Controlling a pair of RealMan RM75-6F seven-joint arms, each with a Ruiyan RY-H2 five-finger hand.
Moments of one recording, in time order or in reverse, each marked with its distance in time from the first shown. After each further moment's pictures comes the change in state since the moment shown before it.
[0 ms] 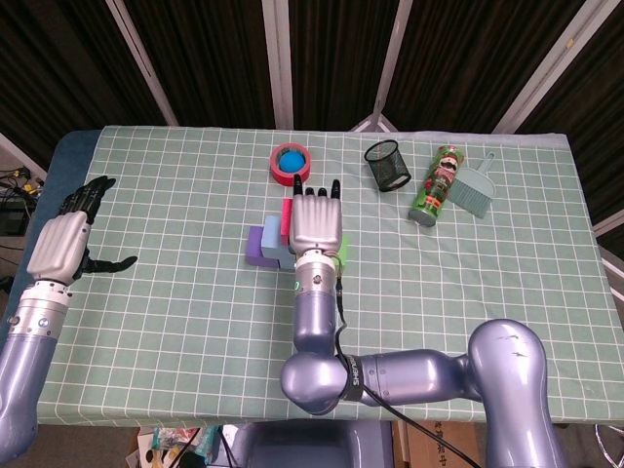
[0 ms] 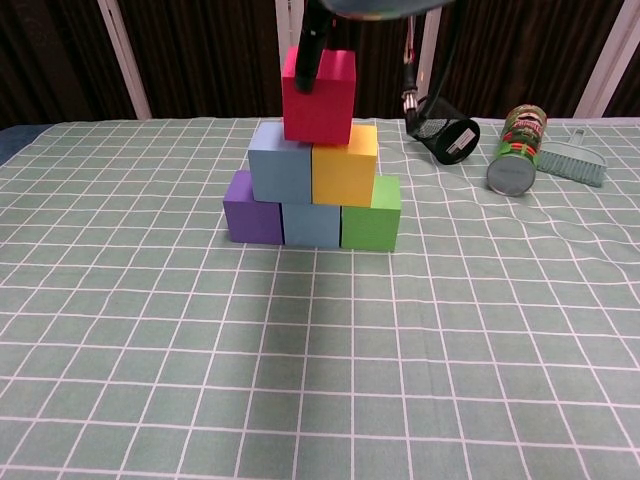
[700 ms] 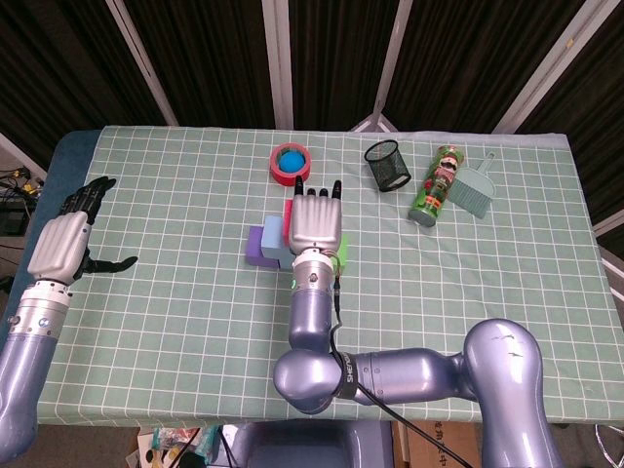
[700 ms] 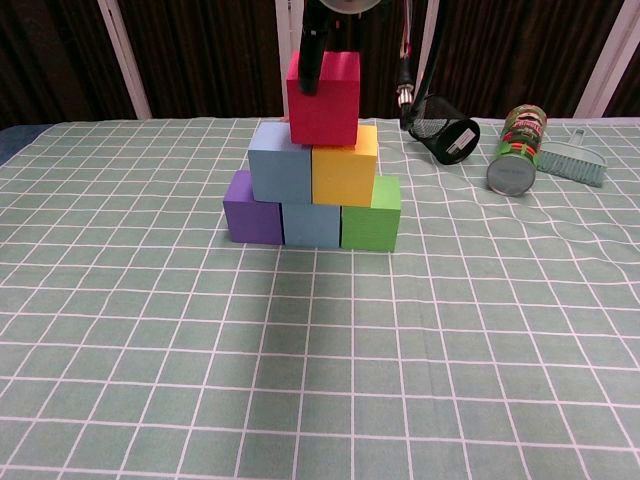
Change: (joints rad) left arm -0.003 0.000 0.003 0.000 0.000 -0.003 -0.001; right arm 0.021 -0.007 0.033 0.021 0.045 0.020 -0.063
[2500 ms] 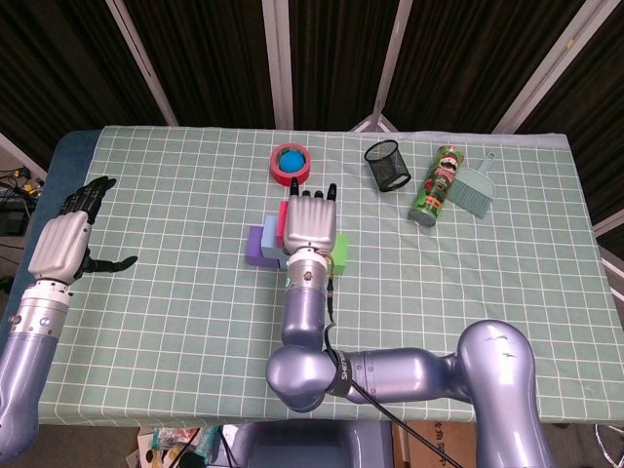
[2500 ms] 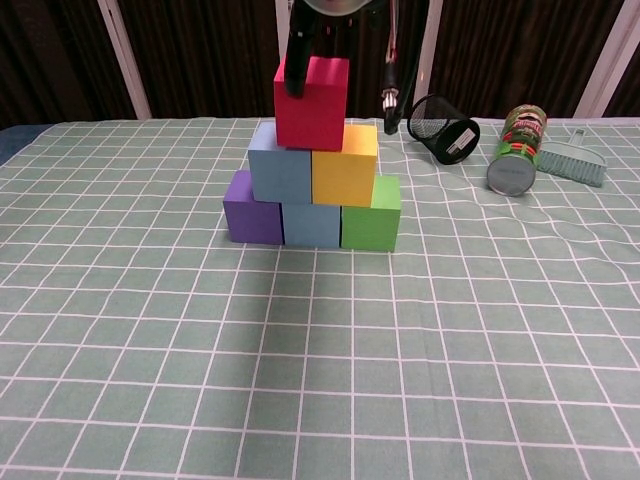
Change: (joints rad) left arm -0.005 -0.006 0.004 0.008 -0.006 0.001 0.004; right arm 0.018 -0.030 0.040 0.044 0.018 -0.011 0.014
